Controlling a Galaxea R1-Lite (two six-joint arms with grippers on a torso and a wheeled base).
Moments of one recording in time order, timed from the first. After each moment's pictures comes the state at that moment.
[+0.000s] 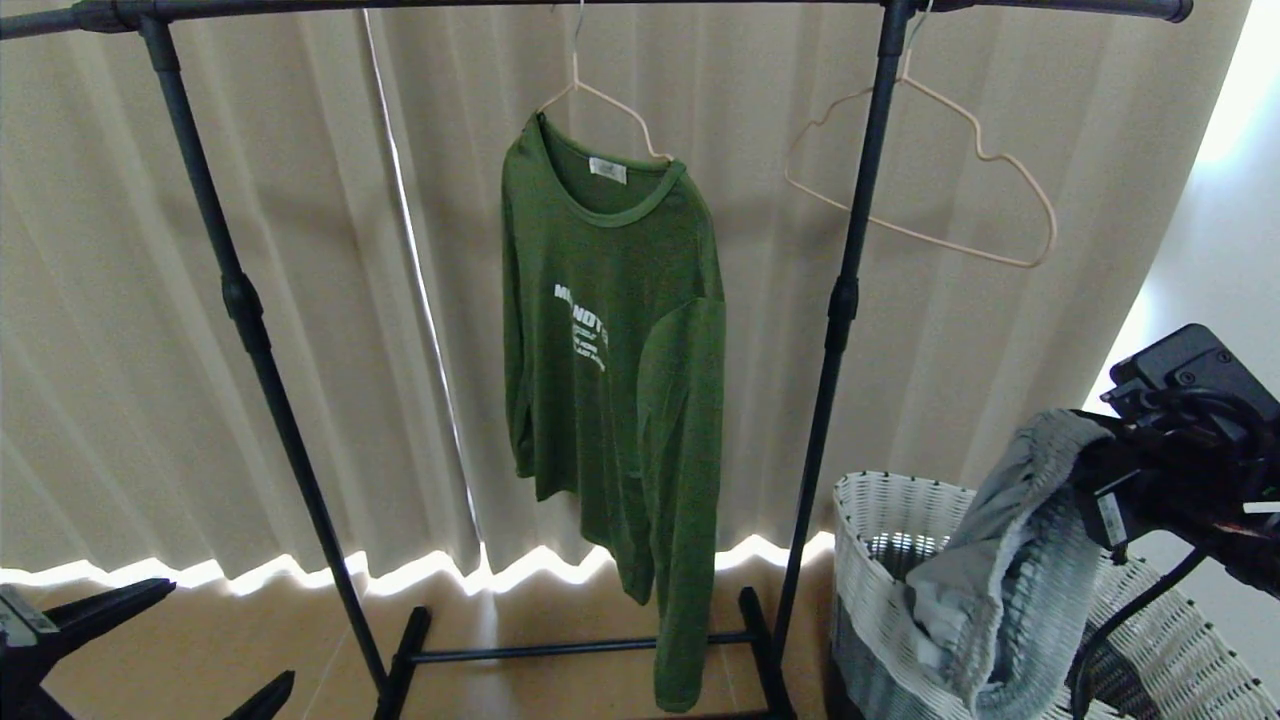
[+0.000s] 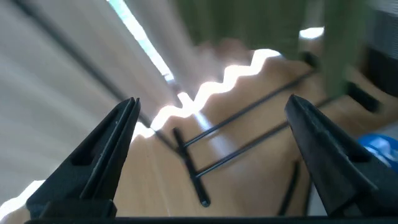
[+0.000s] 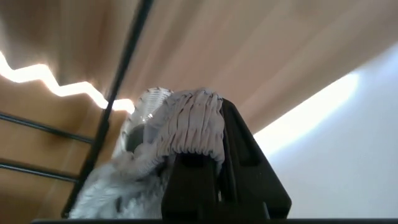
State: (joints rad) left arm -0.29 0.82 -0.20 -0.29 0.01 0.38; right arm 0.27 1.33 -0.47 -0.62 -0.24 -0.43
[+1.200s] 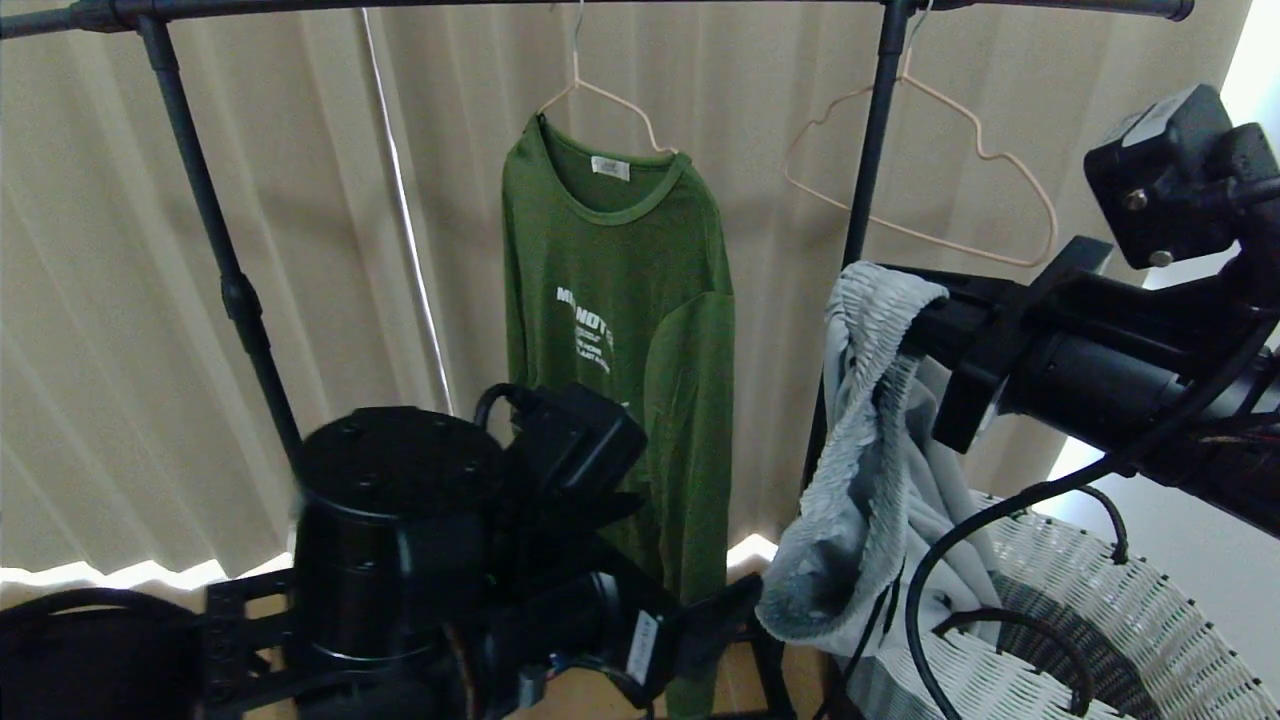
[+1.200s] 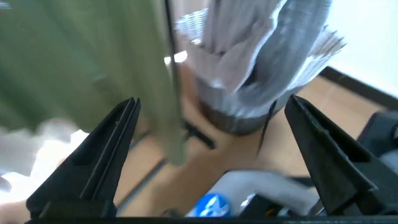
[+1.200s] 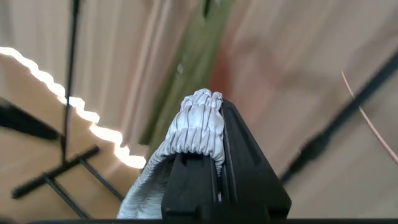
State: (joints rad) left arm -0.95 1.63 -0.71 -0.58 0.09 -0.10; right arm 0.70 1.41 -0.80 -0.67 -0.04 -0.27
